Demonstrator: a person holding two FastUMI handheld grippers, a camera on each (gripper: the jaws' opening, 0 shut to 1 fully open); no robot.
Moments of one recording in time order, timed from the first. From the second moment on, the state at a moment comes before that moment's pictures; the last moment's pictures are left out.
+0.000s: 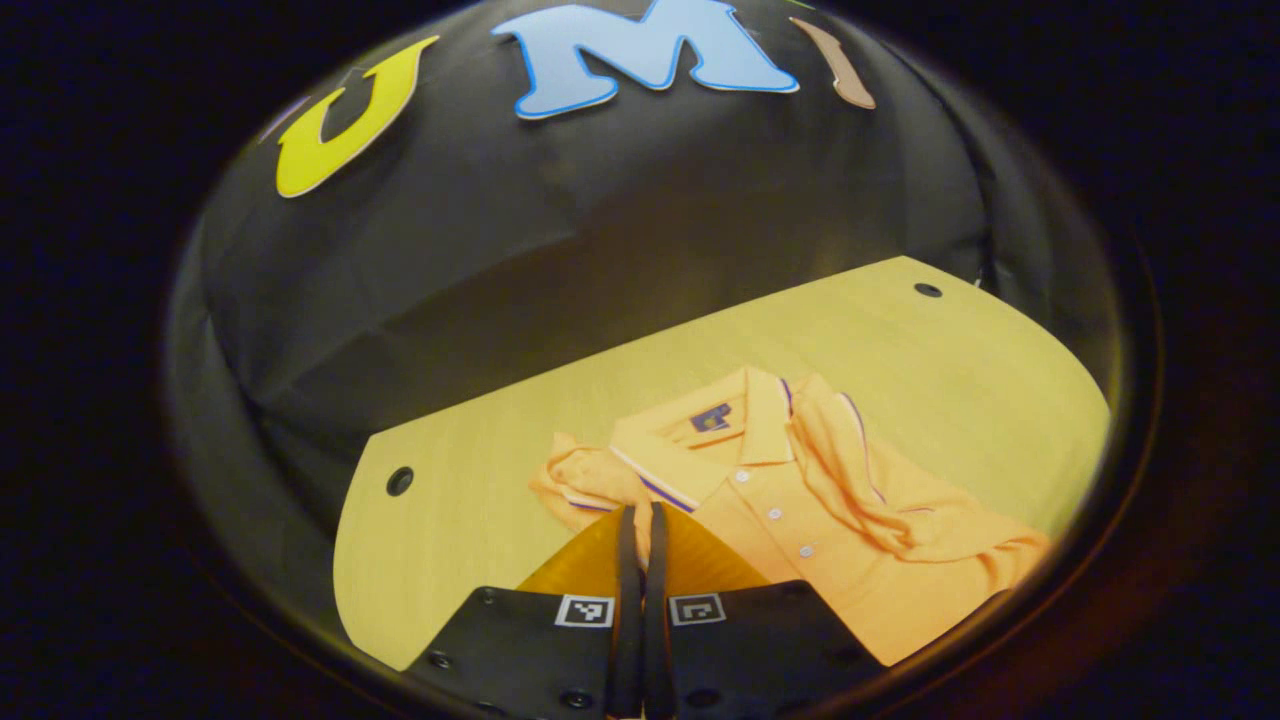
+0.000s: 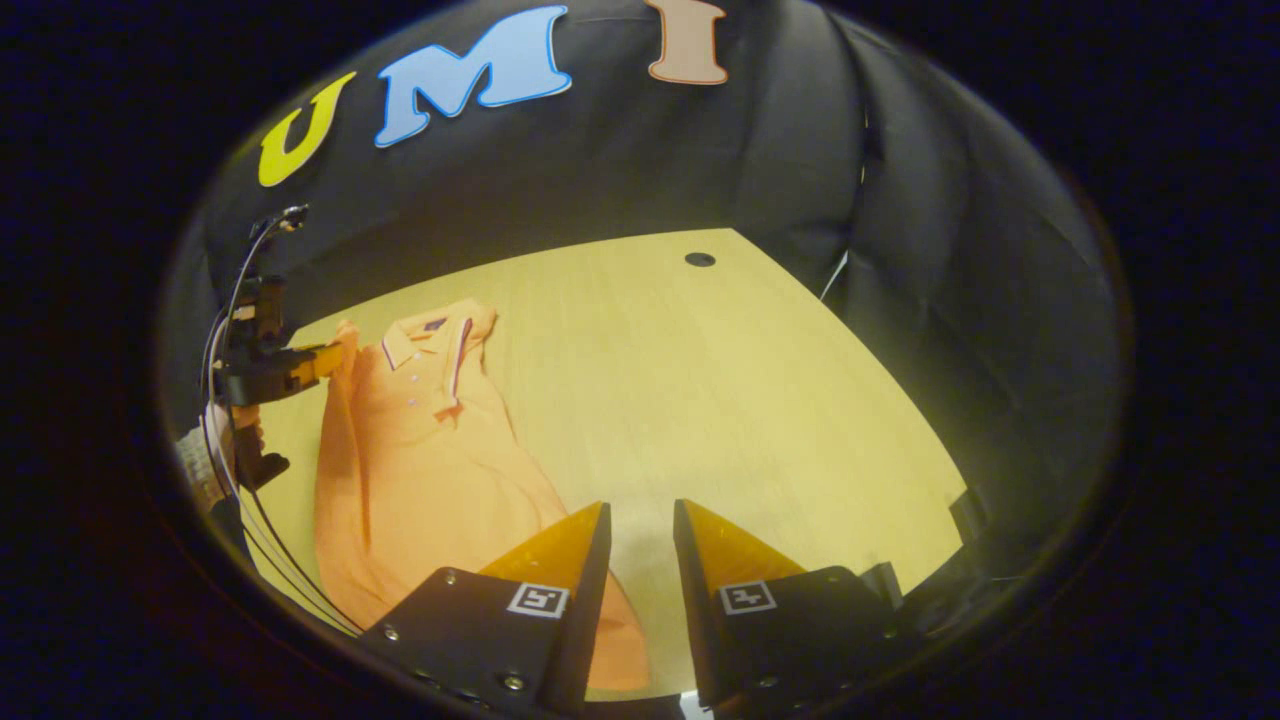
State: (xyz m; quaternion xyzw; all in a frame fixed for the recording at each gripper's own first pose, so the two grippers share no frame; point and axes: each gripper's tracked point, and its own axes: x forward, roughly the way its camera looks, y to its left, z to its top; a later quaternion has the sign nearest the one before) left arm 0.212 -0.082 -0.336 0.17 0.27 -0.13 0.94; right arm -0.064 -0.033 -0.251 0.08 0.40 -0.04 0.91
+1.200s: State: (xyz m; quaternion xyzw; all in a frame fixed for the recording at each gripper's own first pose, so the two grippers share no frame) left arm 0.182 -0.162 -0.427 0.18 0.37 -0.18 0.90; right arm -0.083 -0.093 -0.261 0.11 0.41 -0.09 0.90
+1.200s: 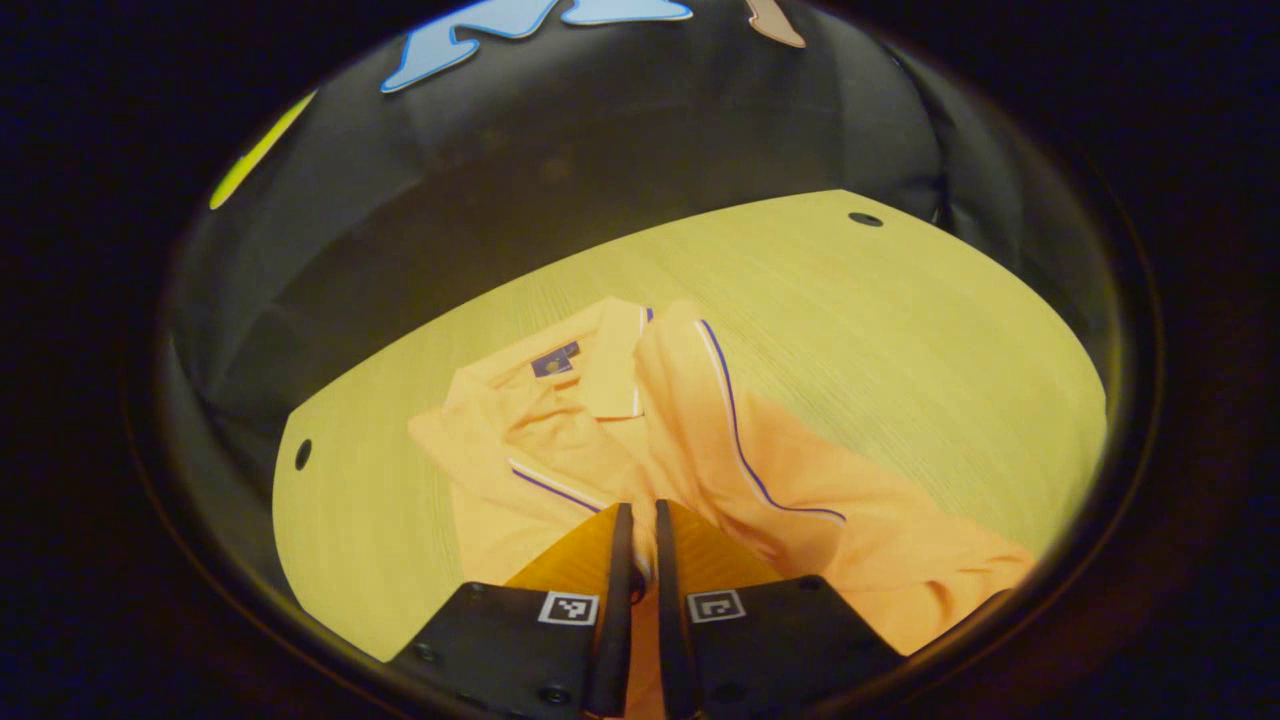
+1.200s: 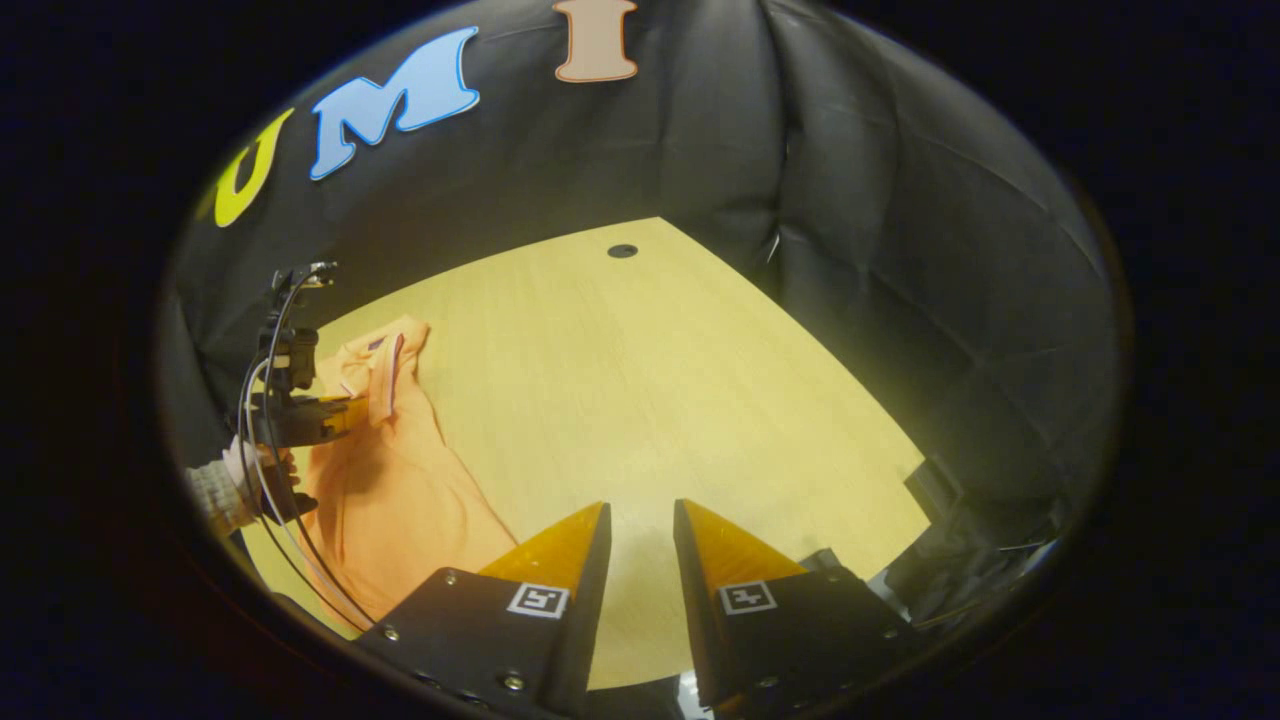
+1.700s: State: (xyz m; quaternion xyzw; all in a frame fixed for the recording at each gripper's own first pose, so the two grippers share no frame) left arm 0.158 -0.125 -0.387 0.13 0.35 -0.15 0.92; right arm -0.059 -0.056 -0.261 0.10 0.40 -0.02 0.91
